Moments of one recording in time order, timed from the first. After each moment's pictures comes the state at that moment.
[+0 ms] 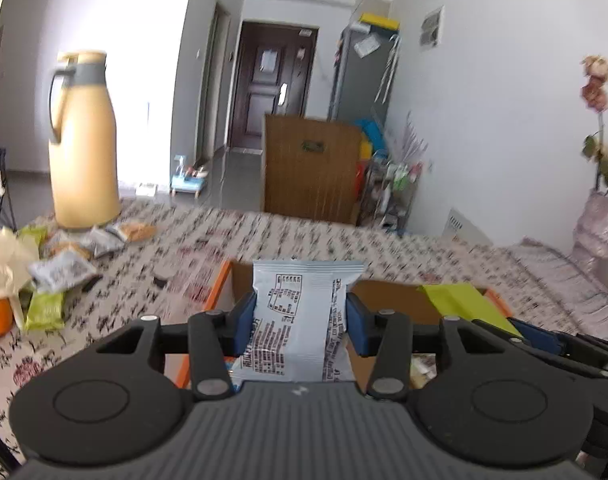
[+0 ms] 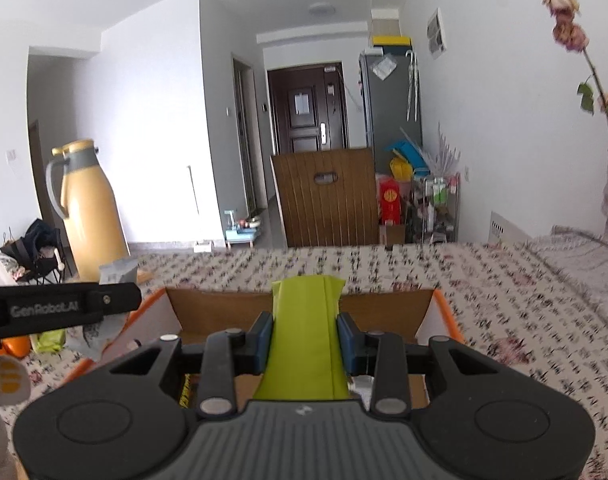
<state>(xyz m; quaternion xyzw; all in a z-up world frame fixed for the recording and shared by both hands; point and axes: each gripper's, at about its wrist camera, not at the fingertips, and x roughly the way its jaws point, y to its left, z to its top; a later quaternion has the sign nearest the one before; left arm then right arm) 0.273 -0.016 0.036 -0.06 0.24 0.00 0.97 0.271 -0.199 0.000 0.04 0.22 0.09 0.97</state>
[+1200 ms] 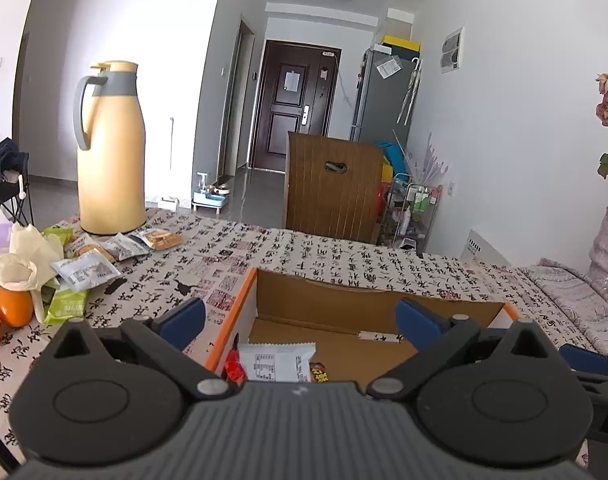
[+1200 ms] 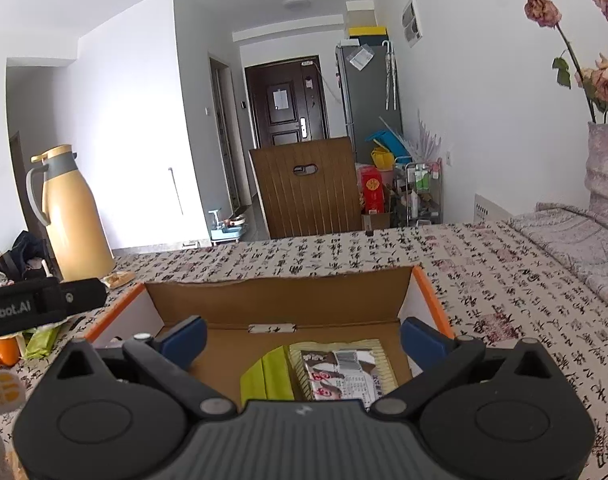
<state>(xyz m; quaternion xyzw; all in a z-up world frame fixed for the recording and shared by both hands) 0.250 -0.013 0.038 -0.07 0.19 0.03 0.98 0.261 -0.214 -0.004 0.07 0.21 0.07 0.97</state>
